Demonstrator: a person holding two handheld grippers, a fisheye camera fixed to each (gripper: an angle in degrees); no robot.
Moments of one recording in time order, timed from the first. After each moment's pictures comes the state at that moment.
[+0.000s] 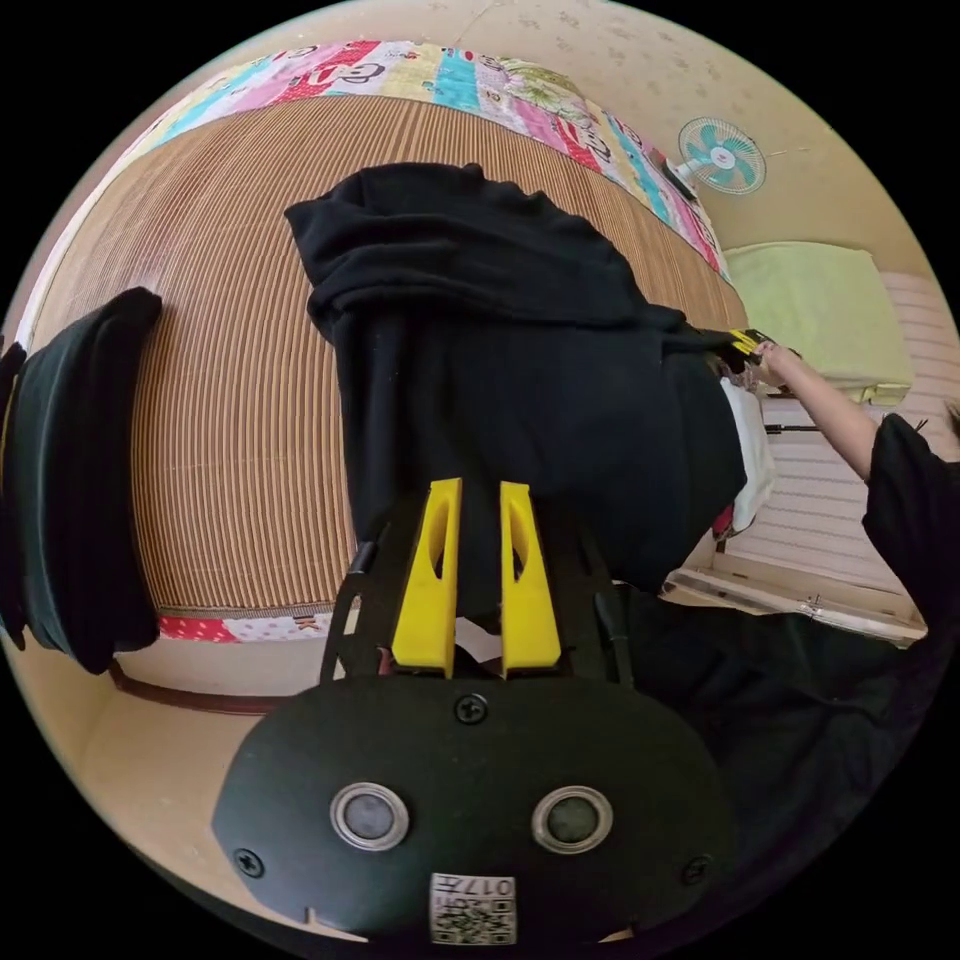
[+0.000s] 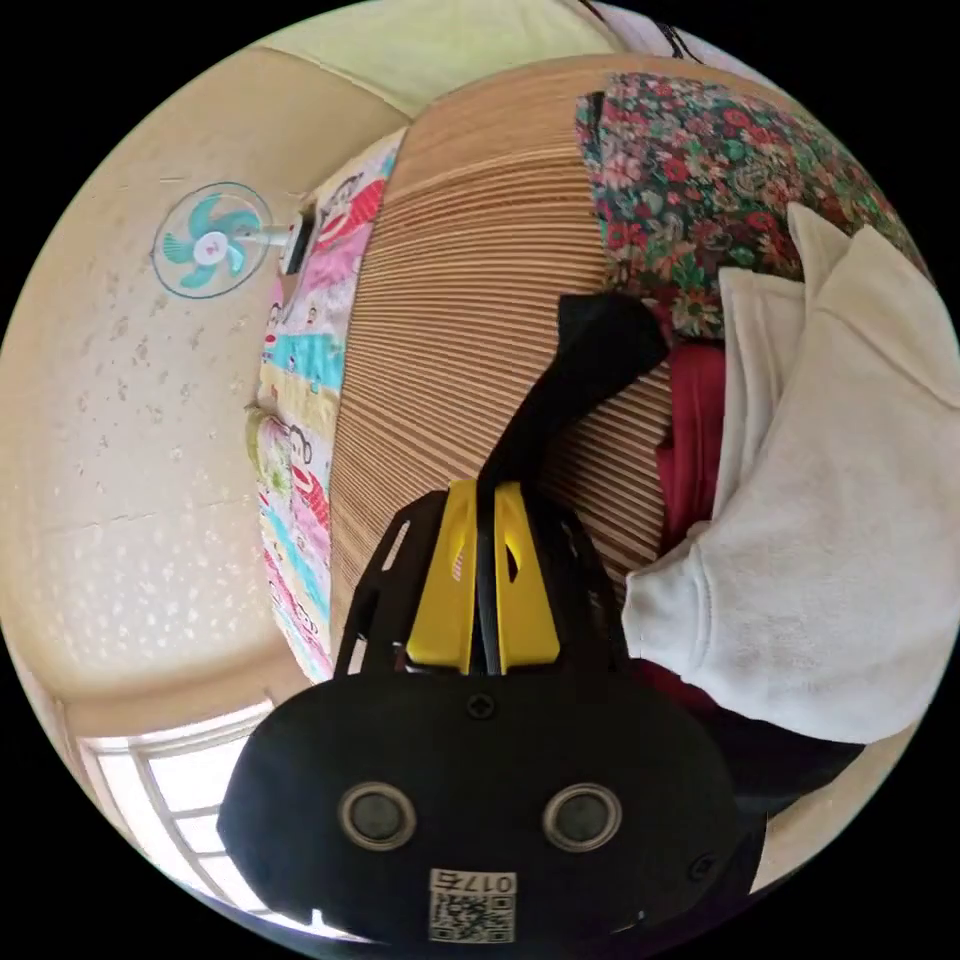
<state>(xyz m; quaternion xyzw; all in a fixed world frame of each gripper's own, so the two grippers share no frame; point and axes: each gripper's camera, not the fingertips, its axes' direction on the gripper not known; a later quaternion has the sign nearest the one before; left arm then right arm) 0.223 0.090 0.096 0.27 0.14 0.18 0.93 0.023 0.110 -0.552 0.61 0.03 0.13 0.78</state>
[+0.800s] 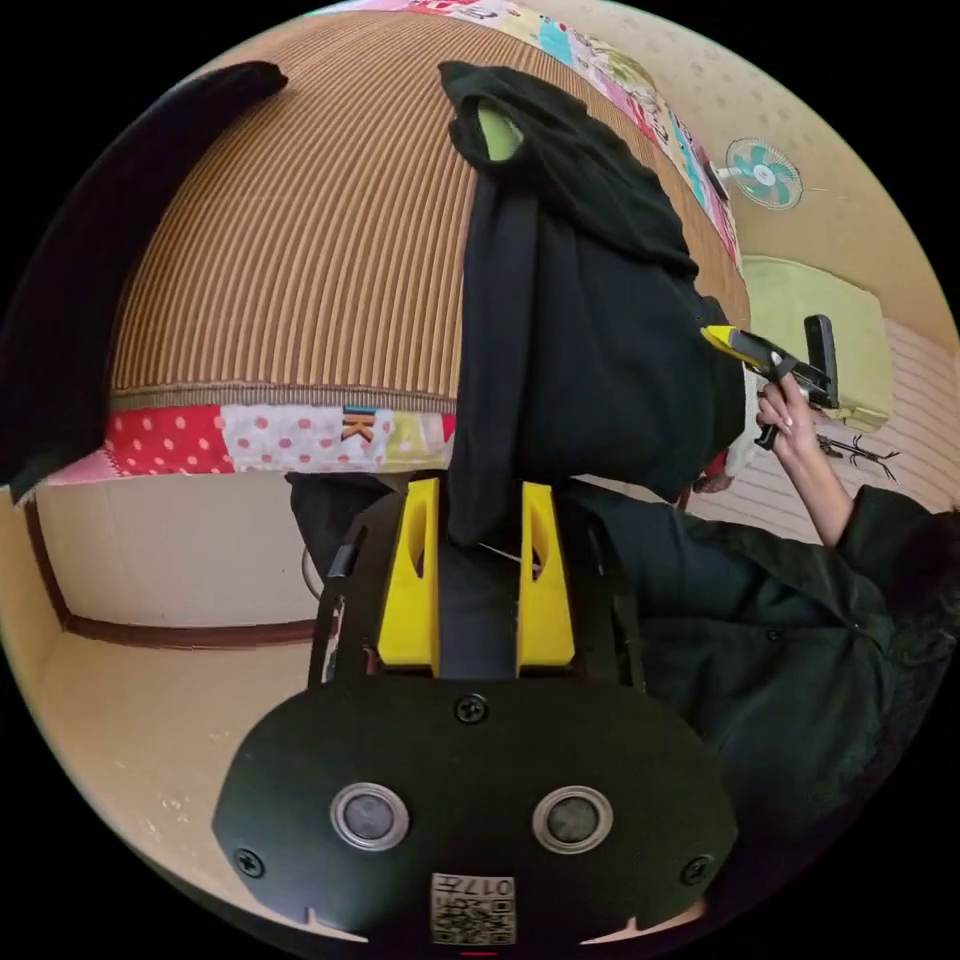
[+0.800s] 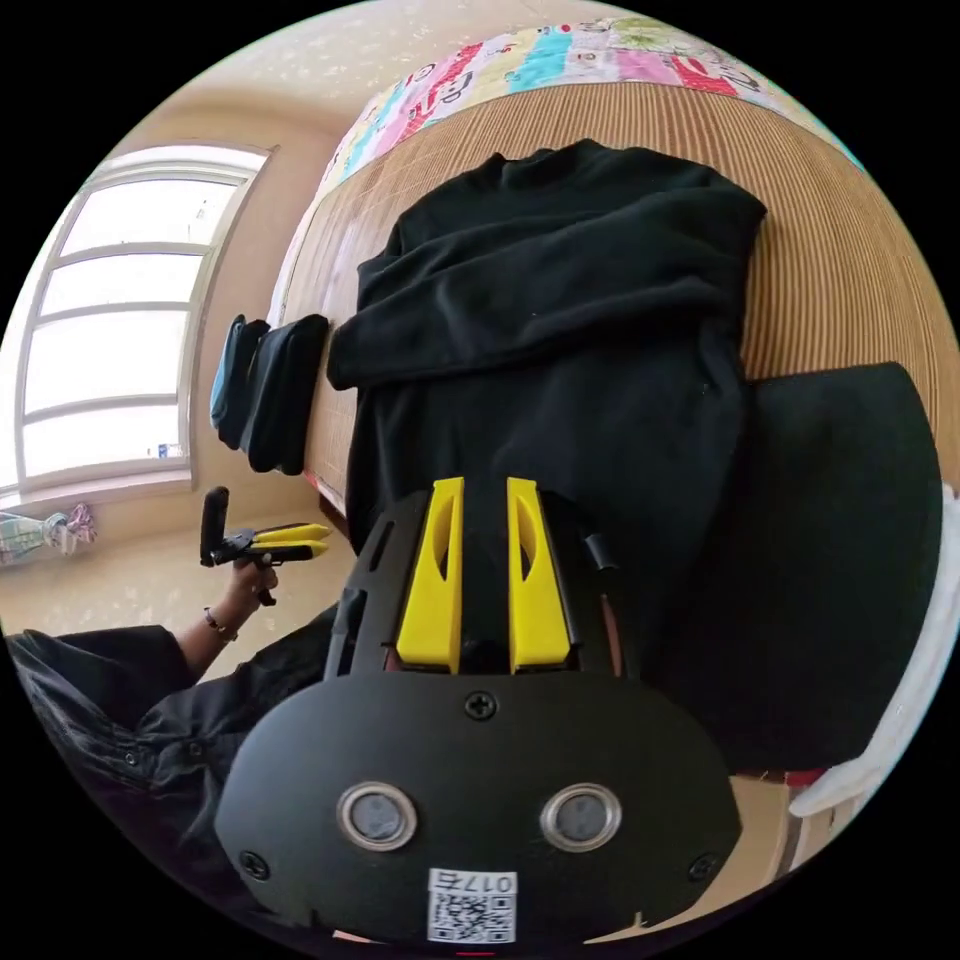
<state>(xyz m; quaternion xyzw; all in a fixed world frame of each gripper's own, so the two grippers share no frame) 0.051 0.111 0.213 0.13 0.22 0.19 0.95 -0.072 0.118 -0.162 0.13 0.32 -0.18 0.92</state>
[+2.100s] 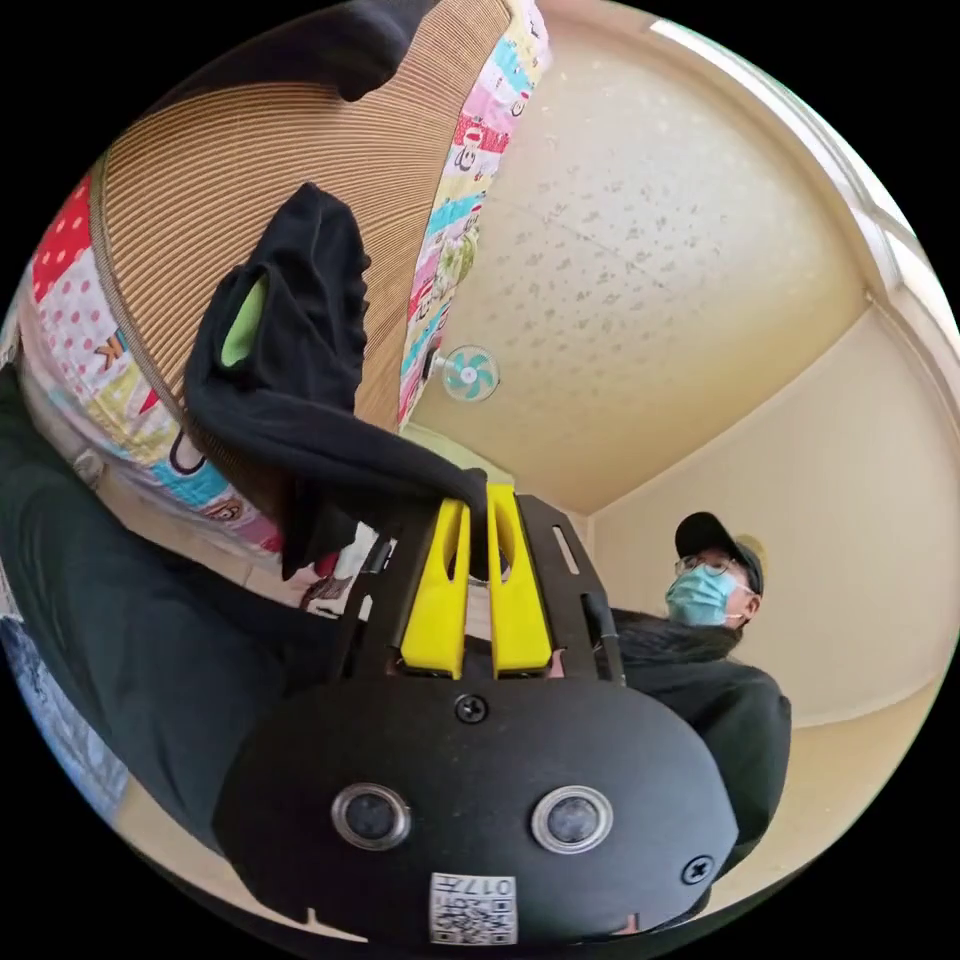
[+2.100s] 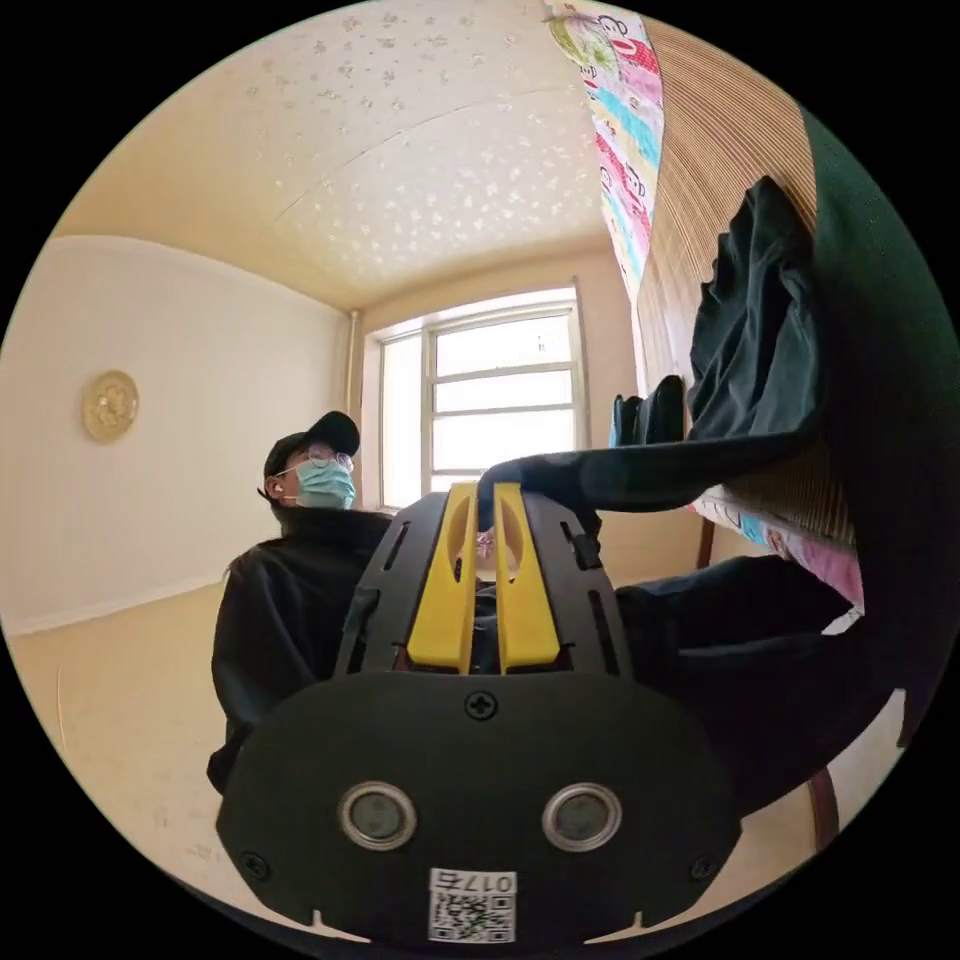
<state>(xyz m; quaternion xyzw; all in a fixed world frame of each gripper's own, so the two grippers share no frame) -0.144 0.172 0.125 0.22 0.78 0.09 0.58 0.064 0.230 -0.356 0.12 -0.36 -0.30 0.87</state>
